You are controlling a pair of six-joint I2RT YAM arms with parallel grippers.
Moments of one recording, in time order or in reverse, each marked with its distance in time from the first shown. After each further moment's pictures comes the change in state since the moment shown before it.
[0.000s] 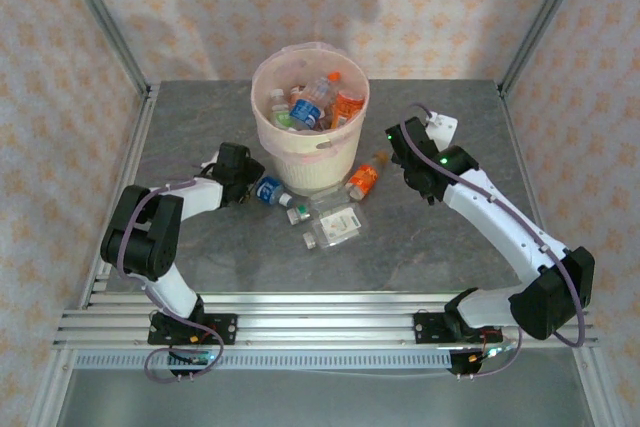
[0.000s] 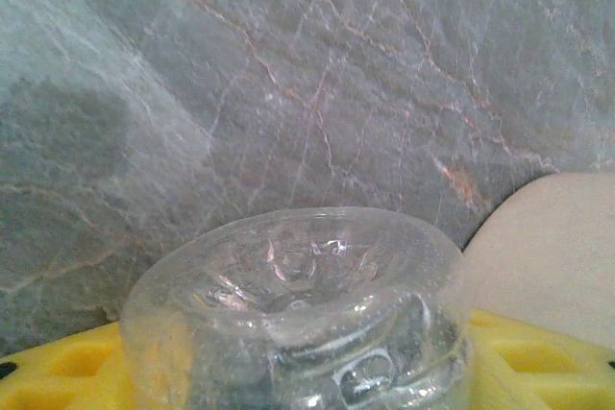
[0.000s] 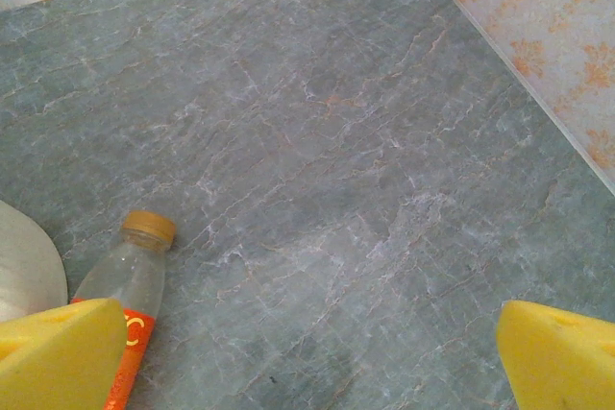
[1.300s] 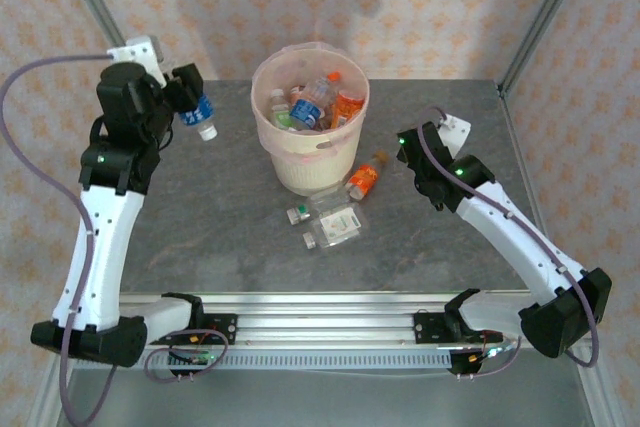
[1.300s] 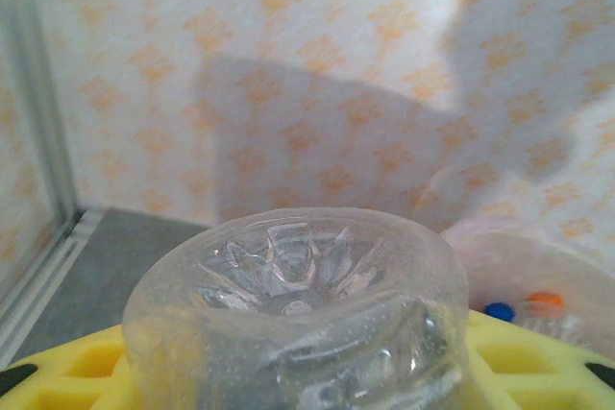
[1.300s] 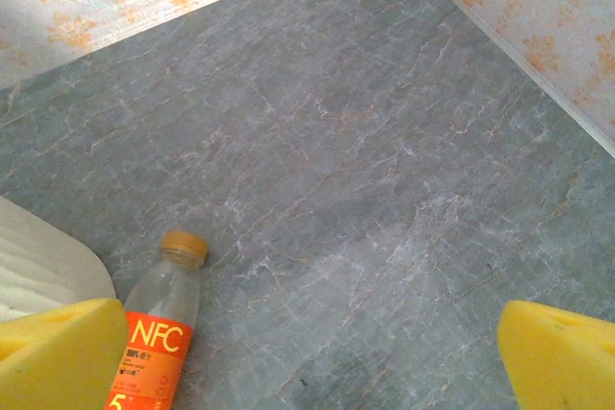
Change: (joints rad) left arm 0.095 -0.474 0.795 -0.591 -0.074 0.910; right arm -0.003 -0.107 -0.040 0.031 -0.019 0.053
